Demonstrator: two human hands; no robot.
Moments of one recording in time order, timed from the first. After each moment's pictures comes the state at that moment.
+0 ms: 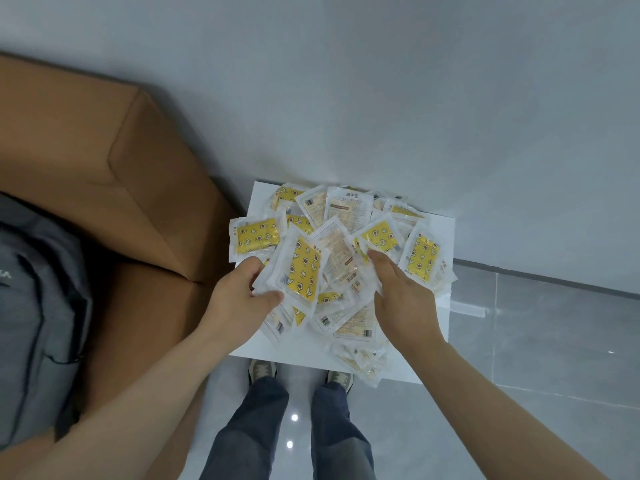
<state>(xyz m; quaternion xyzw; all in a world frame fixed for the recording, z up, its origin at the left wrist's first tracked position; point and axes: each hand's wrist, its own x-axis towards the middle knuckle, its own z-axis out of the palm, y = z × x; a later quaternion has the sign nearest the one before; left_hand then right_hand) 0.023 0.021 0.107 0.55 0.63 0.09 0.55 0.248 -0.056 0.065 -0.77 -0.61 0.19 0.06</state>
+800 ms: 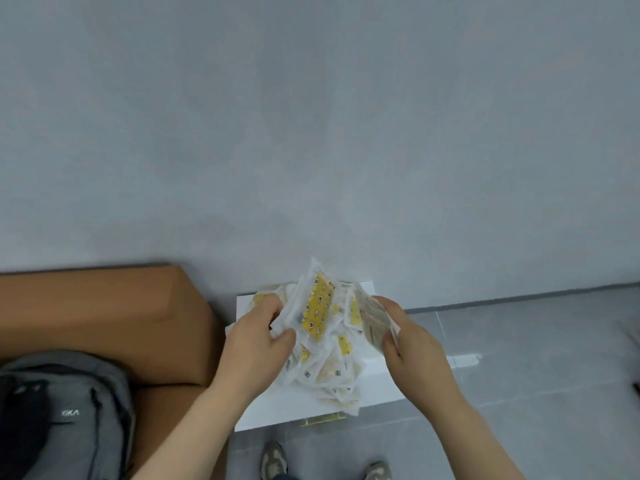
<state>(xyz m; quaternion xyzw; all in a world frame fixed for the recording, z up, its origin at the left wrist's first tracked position) 0.033 -0.012 0.350 0.78 0.47 0.16 0.40 0.216 -0.149 0.360 -0.84 -0.44 0.23 0.22</state>
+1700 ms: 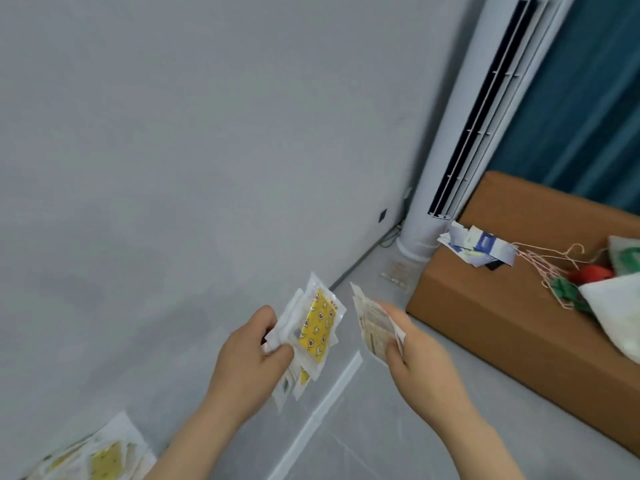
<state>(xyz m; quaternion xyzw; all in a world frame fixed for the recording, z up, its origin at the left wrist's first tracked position) 0.407 -0.340 0.473 0.87 0.07 0.15 0.47 0.454 -0.566 0.493 -0.94 -0.18 0.00 0.30</state>
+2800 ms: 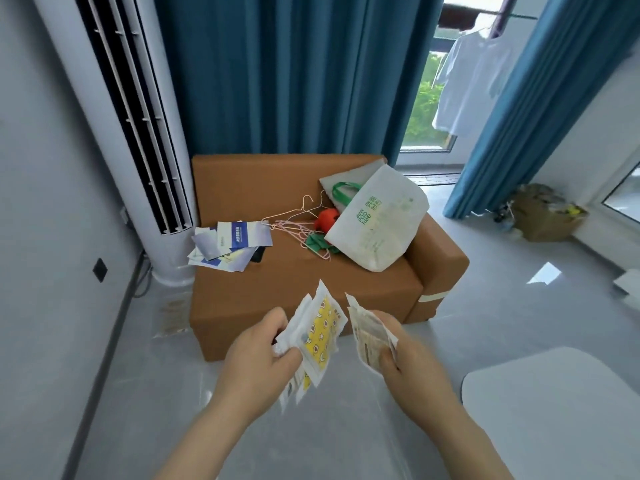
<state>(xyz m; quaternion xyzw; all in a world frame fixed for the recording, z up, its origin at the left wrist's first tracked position) 0.825 -0.809 0.462 0.82 -0.34 -0.08 0.45 0.680 -0.968 0.480 -0.92 0.28 -0.09 0.27</state>
